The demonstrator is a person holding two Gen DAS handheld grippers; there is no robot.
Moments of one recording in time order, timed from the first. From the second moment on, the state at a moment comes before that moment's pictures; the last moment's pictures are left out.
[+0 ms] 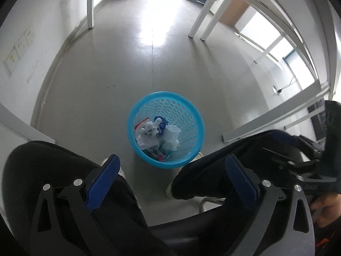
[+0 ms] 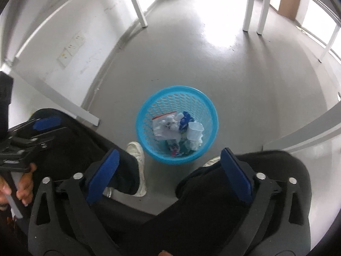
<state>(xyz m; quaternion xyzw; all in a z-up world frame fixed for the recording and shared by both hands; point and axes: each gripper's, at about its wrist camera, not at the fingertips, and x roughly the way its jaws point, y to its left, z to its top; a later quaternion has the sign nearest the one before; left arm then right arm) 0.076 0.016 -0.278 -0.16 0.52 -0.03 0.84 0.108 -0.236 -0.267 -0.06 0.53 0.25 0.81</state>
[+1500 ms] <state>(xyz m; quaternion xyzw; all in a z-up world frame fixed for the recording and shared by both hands) 0.075 0.005 -0.285 -0.14 0.53 -0.04 0.83 0.107 -0.242 -0.278 -0.04 0.56 0.25 0.79</state>
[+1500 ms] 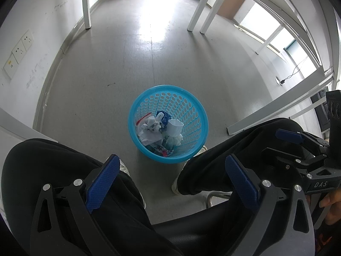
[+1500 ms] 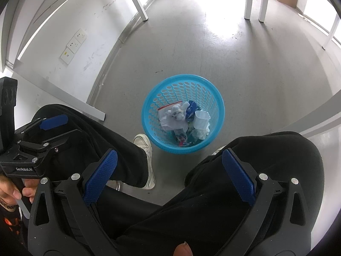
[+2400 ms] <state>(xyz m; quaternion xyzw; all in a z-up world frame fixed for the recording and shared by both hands) 0.071 0.001 -0.292 -0.14 0.54 -0.04 0.83 0.104 -0.243 -0.278 -0.04 0.57 0.25 0.78</state>
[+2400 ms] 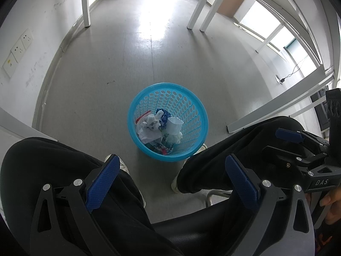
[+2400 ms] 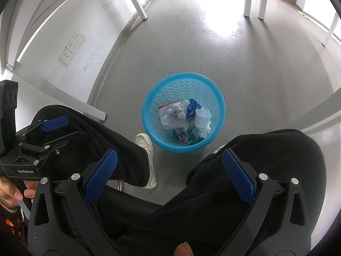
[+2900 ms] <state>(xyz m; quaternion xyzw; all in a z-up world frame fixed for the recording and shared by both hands) 0.071 0.001 -0.294 -0.14 0.54 -0.04 0.83 0.103 -0.243 -0.278 -0.04 0.57 0.25 0.78</state>
